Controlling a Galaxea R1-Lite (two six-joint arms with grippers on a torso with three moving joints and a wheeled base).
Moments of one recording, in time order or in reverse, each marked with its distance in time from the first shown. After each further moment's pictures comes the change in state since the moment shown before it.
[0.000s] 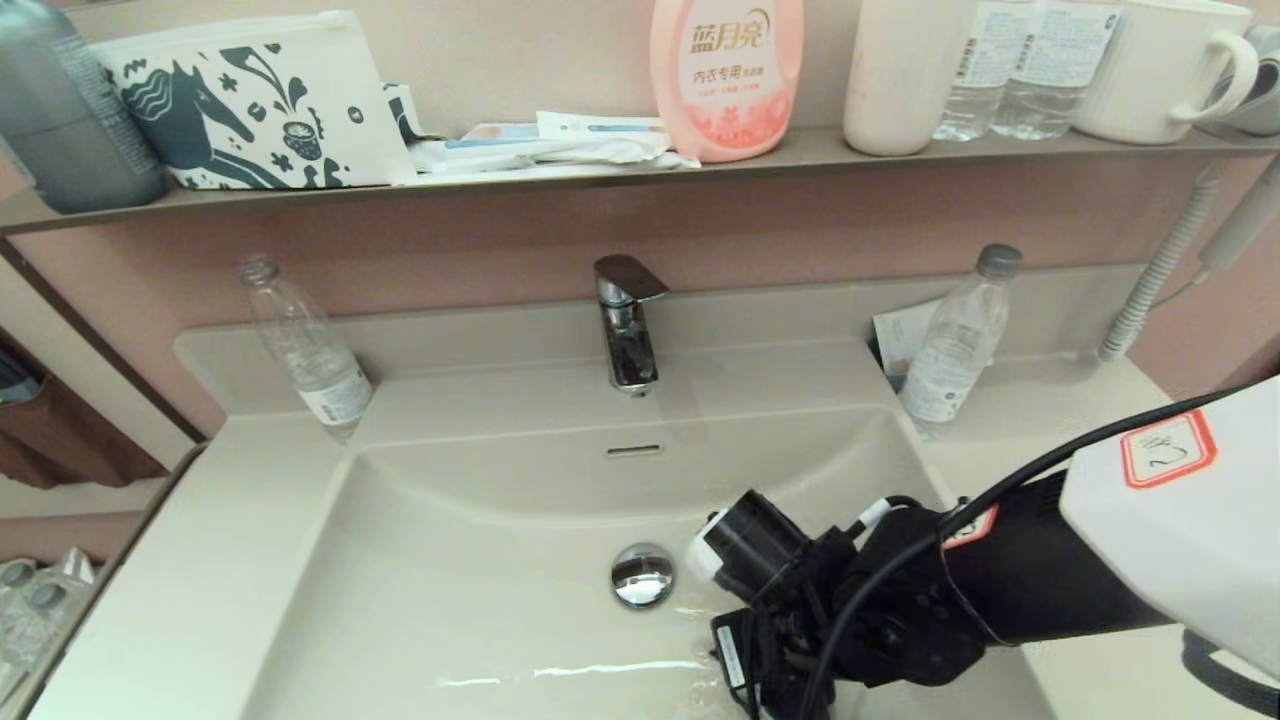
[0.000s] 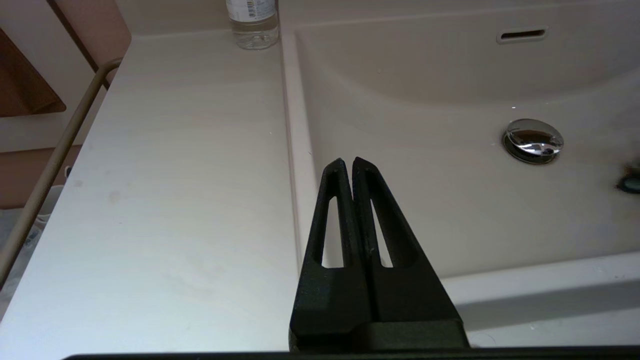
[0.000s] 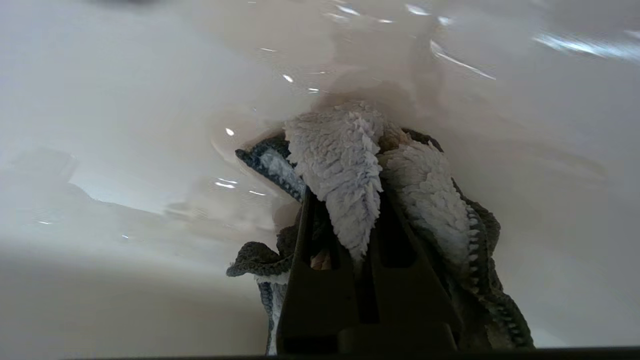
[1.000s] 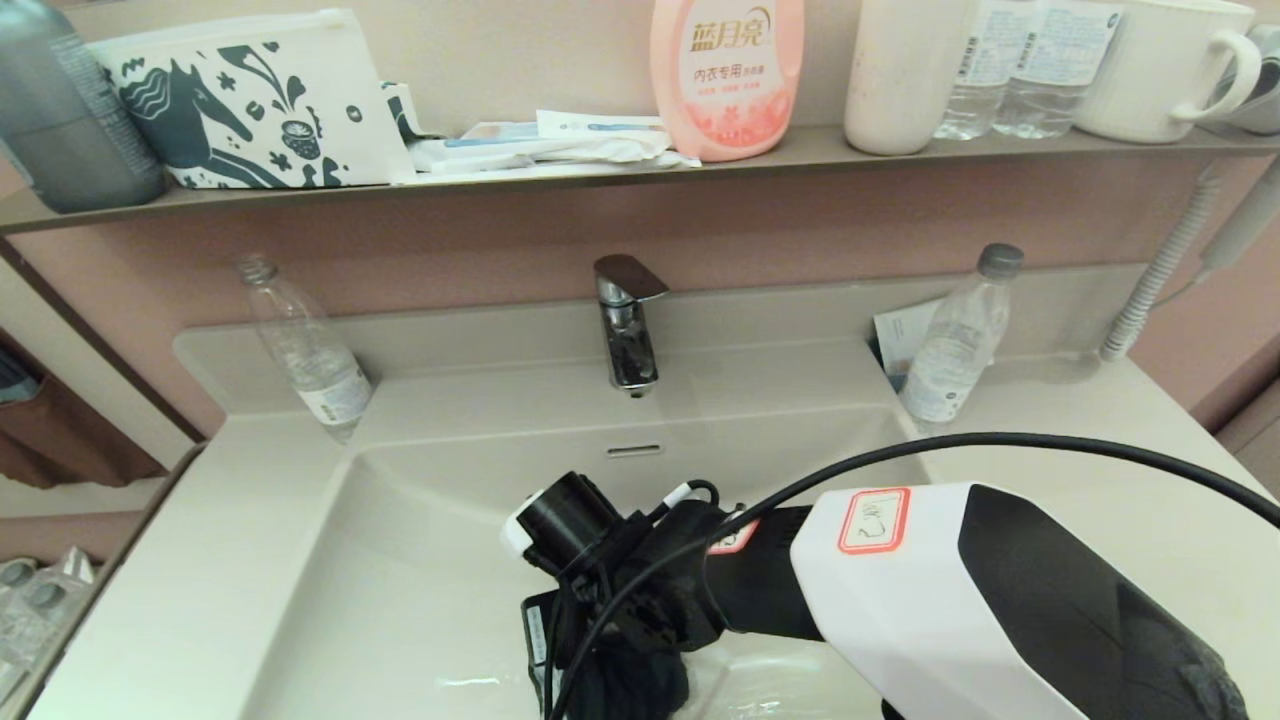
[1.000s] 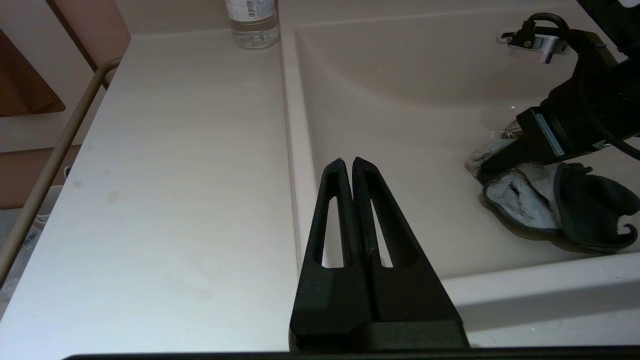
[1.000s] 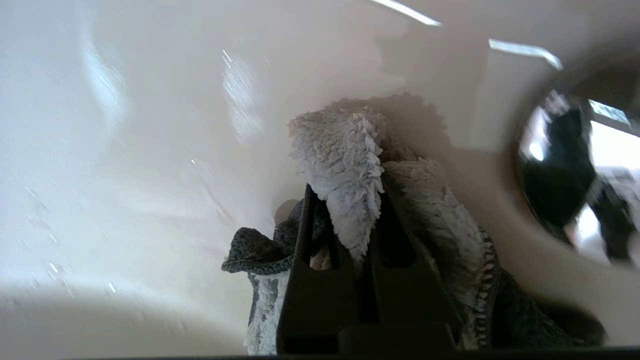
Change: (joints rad) left arm 0.000 0.000 0.000 0.000 0.000 0.000; right arm 0.121 0.379 -0.755 0.131 0.179 0.012
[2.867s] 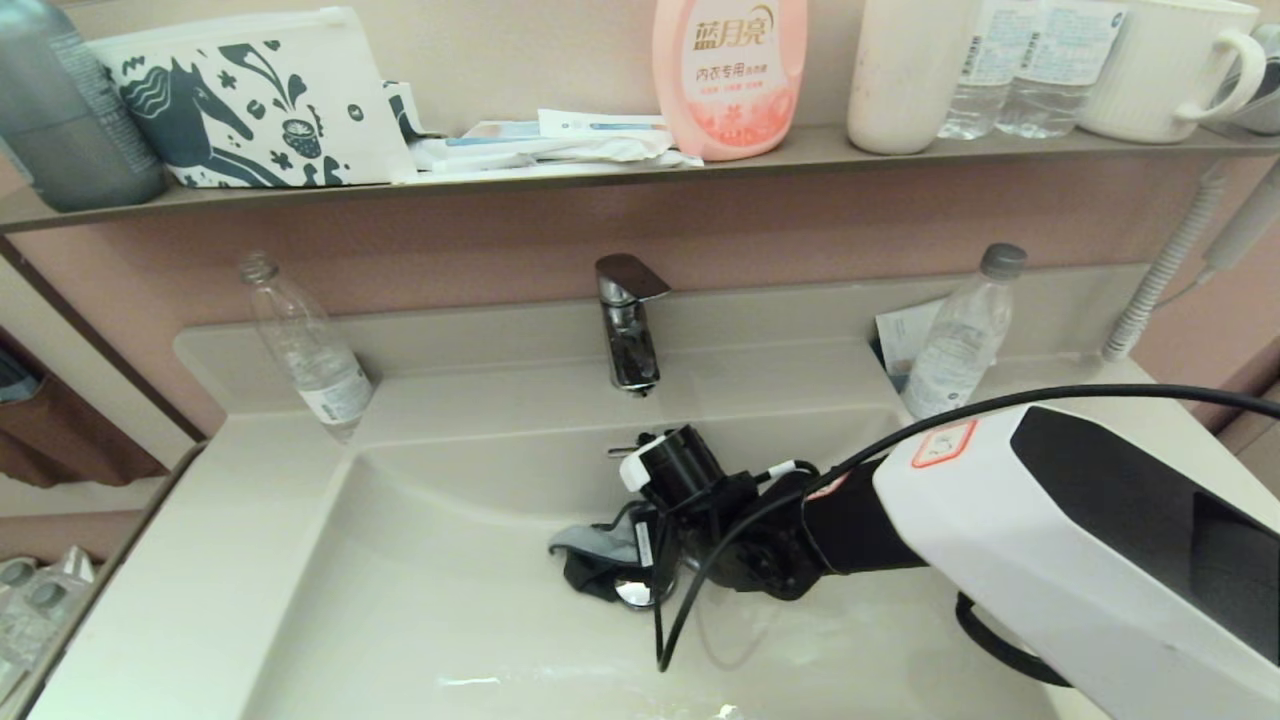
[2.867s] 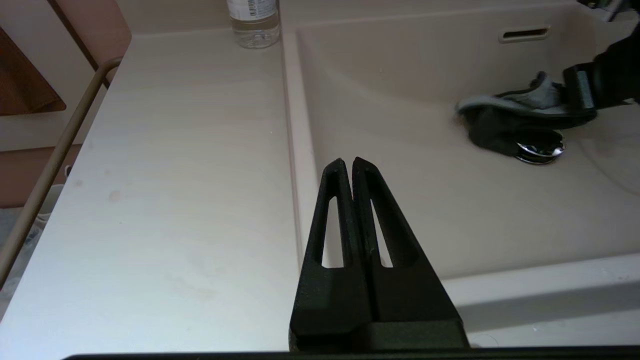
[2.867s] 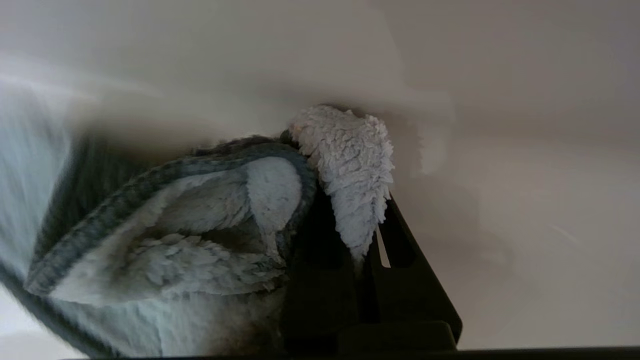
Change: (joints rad) left arm 0.000 0.000 0.000 0.000 0.000 0.000; right arm -0.190 -0.130 0.357 -0.333 -0.294 -0.138
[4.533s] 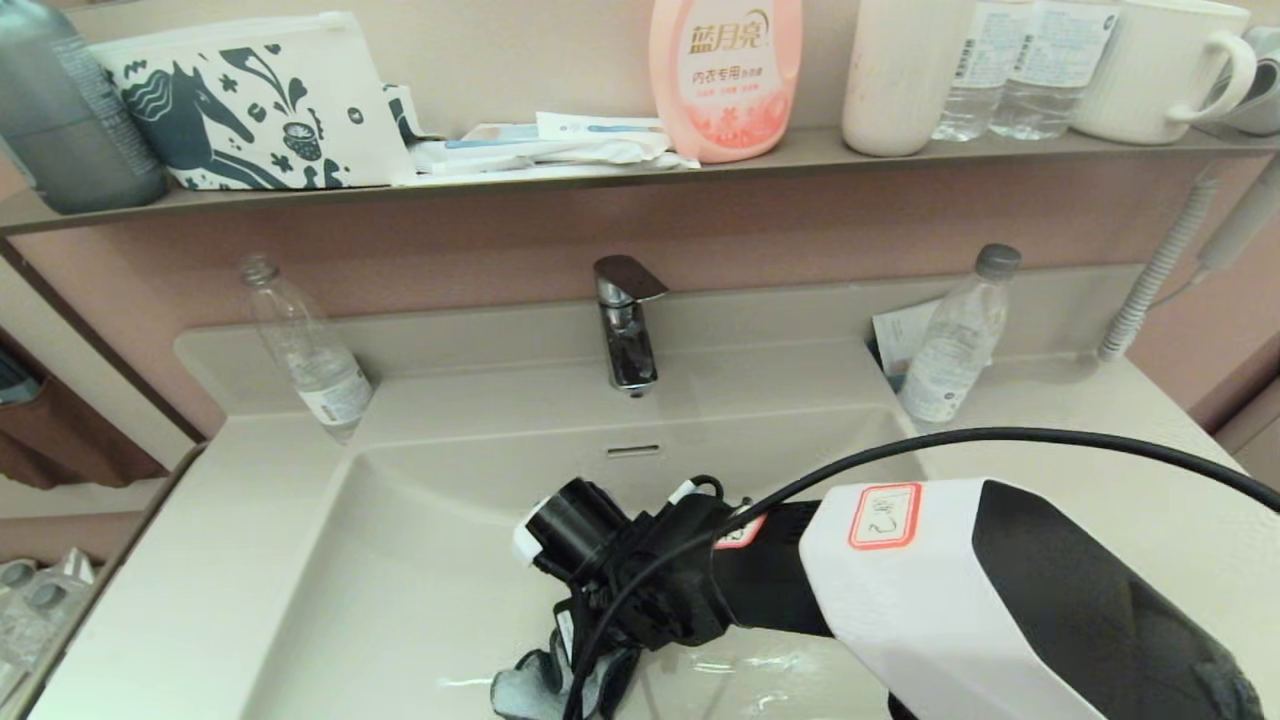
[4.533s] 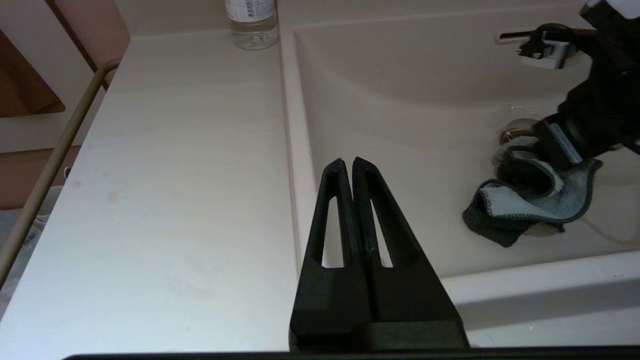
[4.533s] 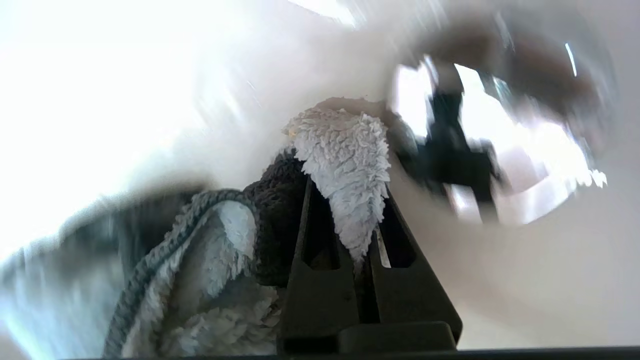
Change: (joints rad) left arm 0.000 0.000 0.000 0.000 0.000 0.000; right arm 0.181 0.140 -0.341 0.453 0.143 0.049
